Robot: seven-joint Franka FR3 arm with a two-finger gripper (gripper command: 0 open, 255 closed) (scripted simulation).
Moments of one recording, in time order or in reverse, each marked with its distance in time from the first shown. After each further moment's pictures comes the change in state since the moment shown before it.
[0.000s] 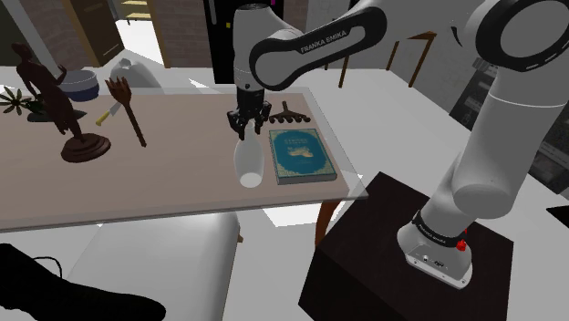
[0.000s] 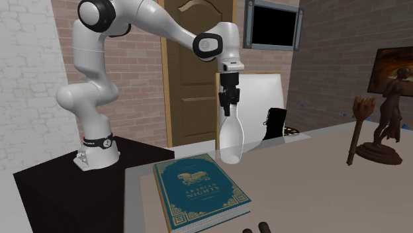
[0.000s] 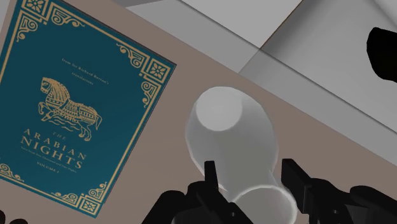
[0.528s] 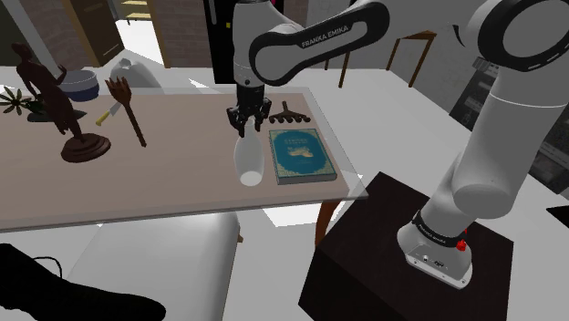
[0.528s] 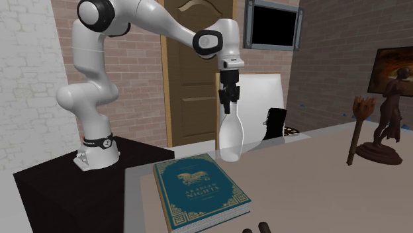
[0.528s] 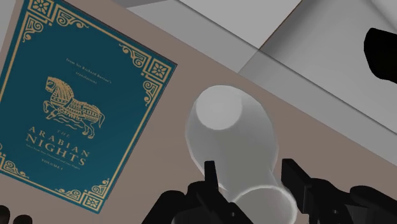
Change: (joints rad) arm -0.001 -0.009 0.001 0.017 0.004 -0.026 -0.003
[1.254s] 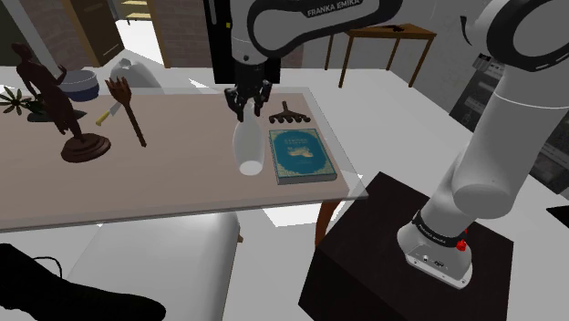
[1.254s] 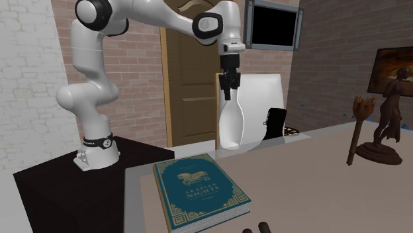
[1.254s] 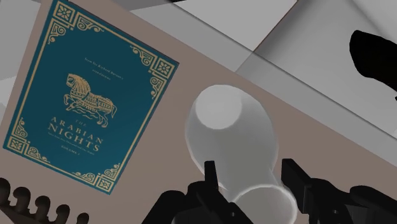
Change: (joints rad) arm -0.001 -0.032 0.003 0.105 0.015 -0.135 -0.011
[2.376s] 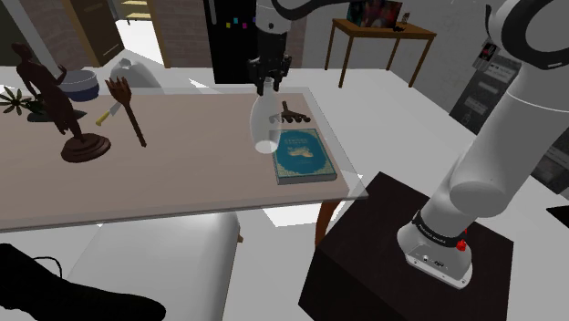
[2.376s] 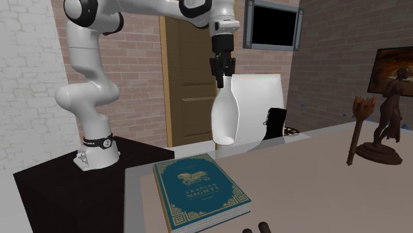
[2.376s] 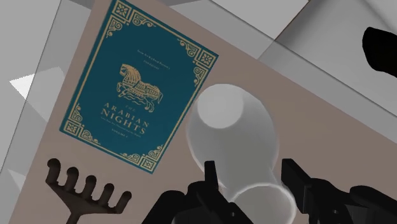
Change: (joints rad) arm -0.083 -0.092 -0.060 0.031 0.044 -0.116 -0.155
